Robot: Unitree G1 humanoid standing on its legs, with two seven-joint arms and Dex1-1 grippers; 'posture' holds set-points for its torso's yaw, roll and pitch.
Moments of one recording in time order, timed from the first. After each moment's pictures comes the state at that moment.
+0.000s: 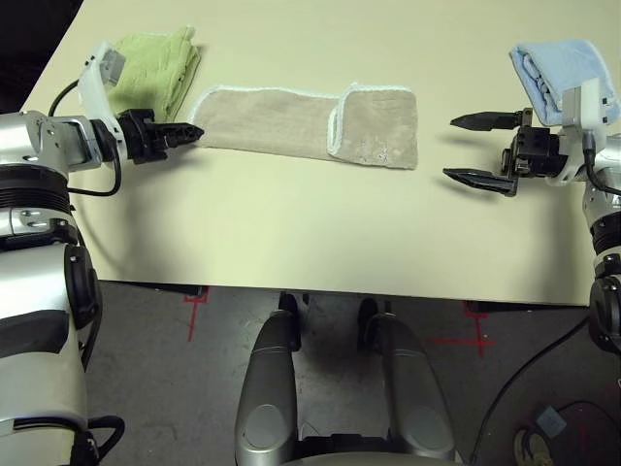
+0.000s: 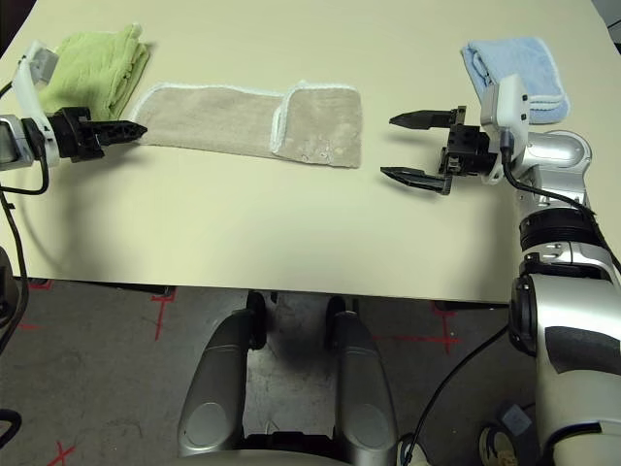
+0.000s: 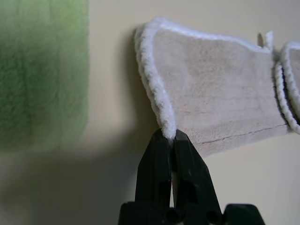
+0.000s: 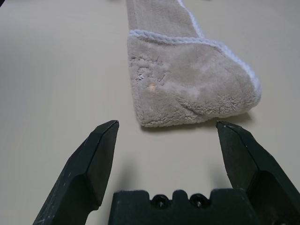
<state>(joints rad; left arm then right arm) -1.23 0.85 0.04 0.88 -0.30 0.98 -1.05 -0.98 -0.67 -0.12 0.99 0.28 -0.45 1.56</state>
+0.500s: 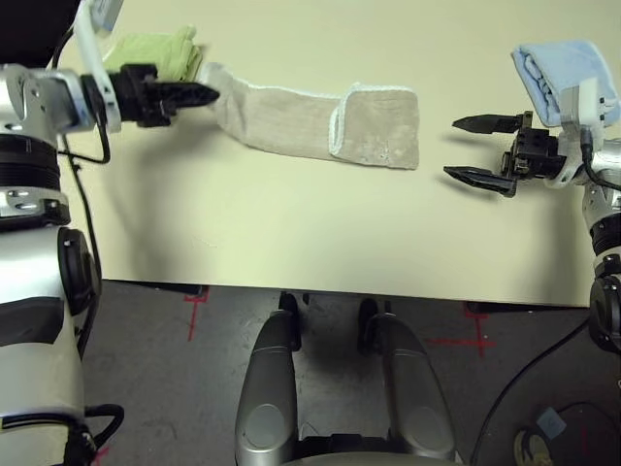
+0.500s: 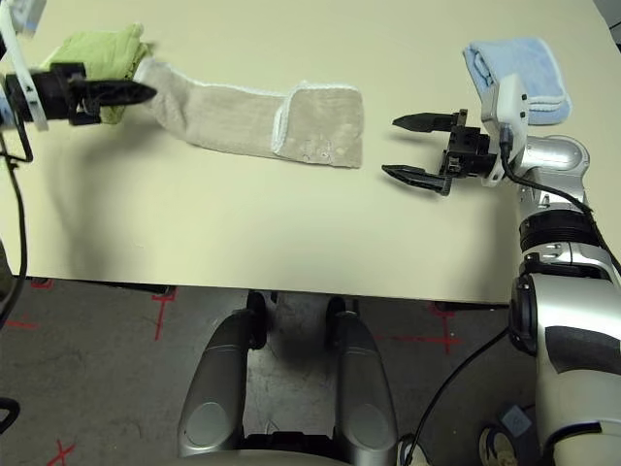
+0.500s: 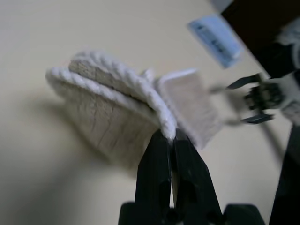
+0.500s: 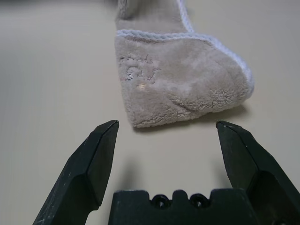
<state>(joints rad) -1.37 0.78 0.02 0.62 -0.39 1.09 -1.19 -0.98 -0.67 -0.12 1.01 0.28 -0.40 1.52</state>
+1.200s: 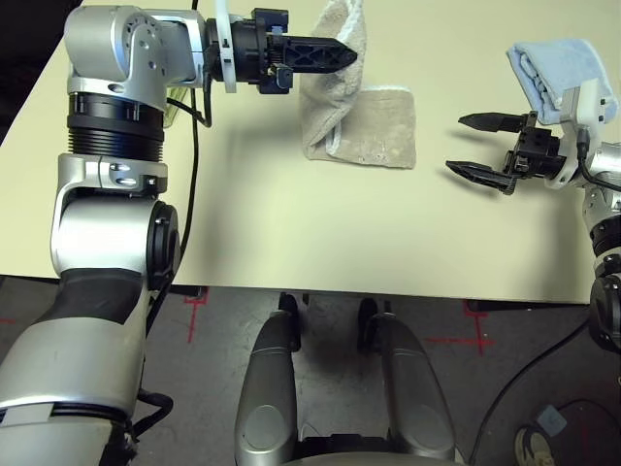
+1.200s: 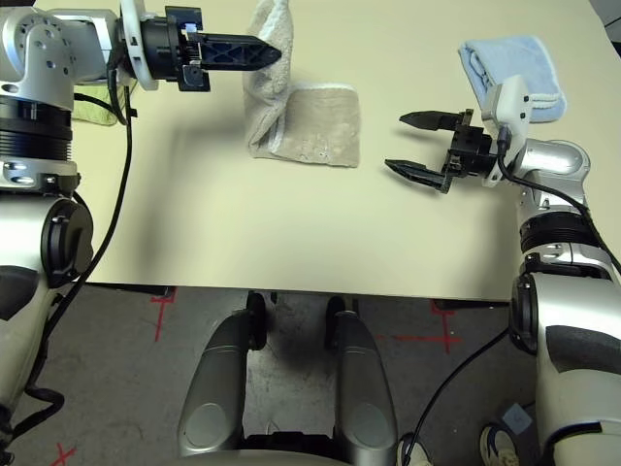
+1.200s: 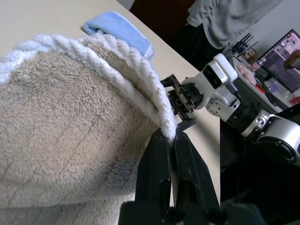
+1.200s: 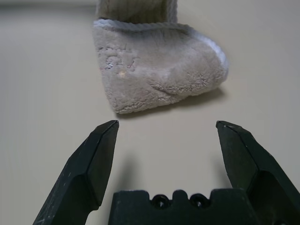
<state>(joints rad) -1.45 0.48 -0.03 0.57 -0.45 1.08 -1.16 -0.98 -0.67 -0.13 1.05 0.27 -0.41 1.44</state>
